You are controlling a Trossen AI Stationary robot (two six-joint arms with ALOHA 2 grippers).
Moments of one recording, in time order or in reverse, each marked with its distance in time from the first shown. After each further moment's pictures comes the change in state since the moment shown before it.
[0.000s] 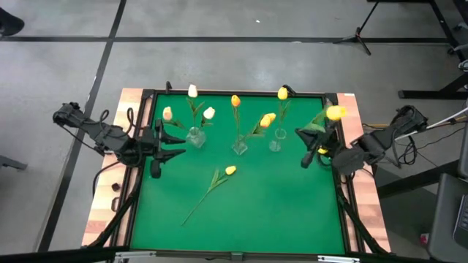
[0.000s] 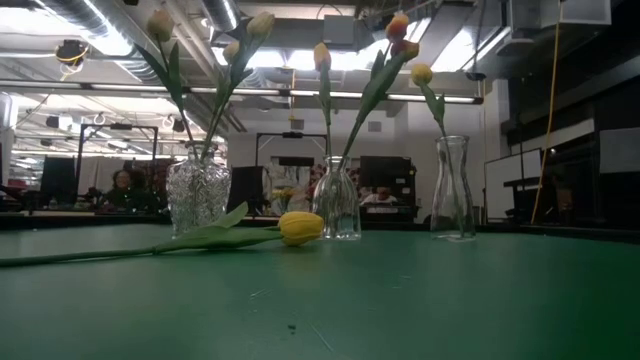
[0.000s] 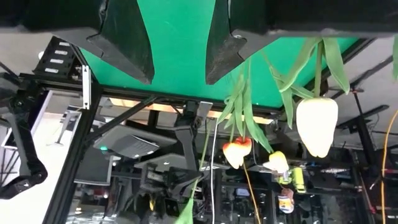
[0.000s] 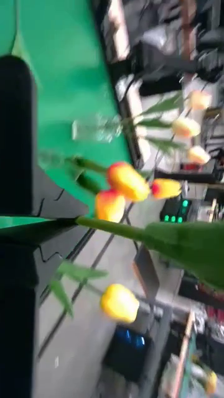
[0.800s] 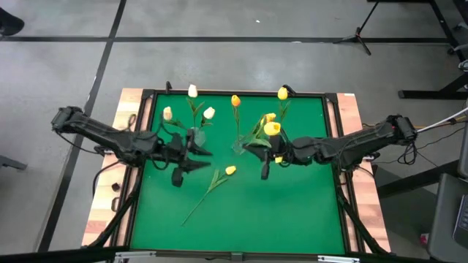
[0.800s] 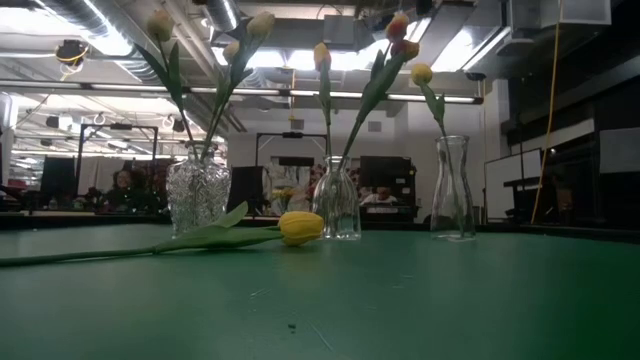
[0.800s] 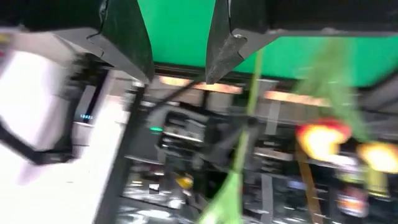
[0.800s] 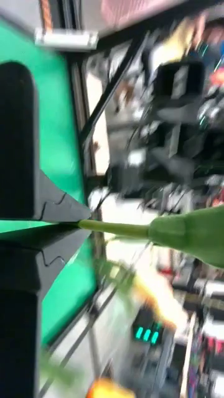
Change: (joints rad) left arm 0.194 0.354 0.000 0.483 0.408 -0.047; right arm -0.321 0.409 0.001 0.886 -0.722 -0.424
